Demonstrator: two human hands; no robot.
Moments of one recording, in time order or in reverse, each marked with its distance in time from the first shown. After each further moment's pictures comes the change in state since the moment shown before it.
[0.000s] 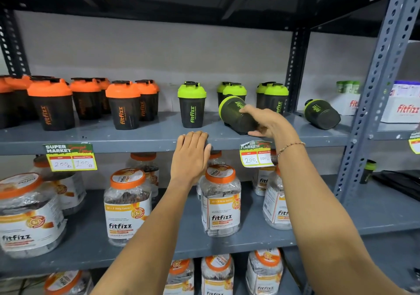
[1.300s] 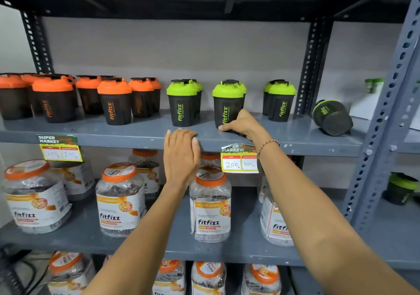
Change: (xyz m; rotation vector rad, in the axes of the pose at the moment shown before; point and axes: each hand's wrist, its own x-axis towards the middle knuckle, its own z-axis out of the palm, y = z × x) left_hand 0.010 0.056 0.010 -0.102 0.193 -0.297; right_hand 0.088 0.030 0.001 -0.329 -0.115 -0.333
